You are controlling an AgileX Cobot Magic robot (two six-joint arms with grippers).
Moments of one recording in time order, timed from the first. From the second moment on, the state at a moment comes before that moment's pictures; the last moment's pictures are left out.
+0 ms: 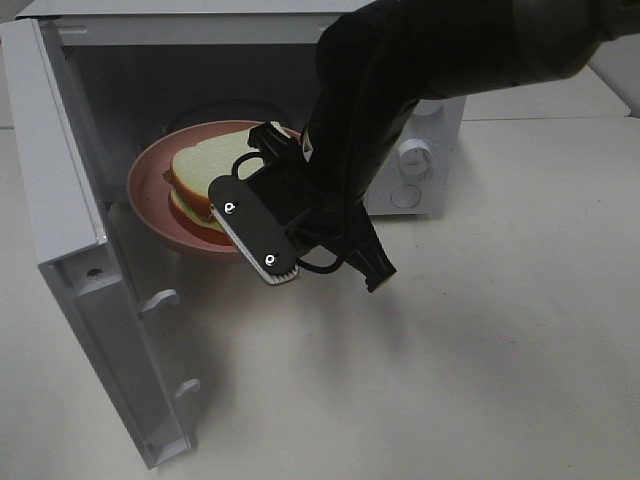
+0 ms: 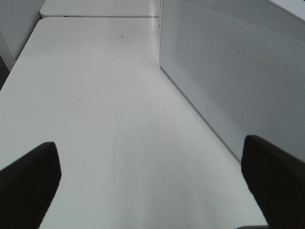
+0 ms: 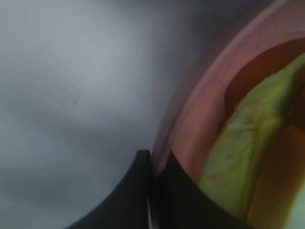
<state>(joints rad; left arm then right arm) 0.06 0.00 -0.50 -0.11 1.04 0.07 0.77 1.91 -1.33 -0.10 0.62 -1.43</state>
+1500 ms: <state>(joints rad) 0.06 0.00 -0.50 -0.11 1.04 0.07 0.76 2.32 -2.00 -0.13 0.87 -1.24</state>
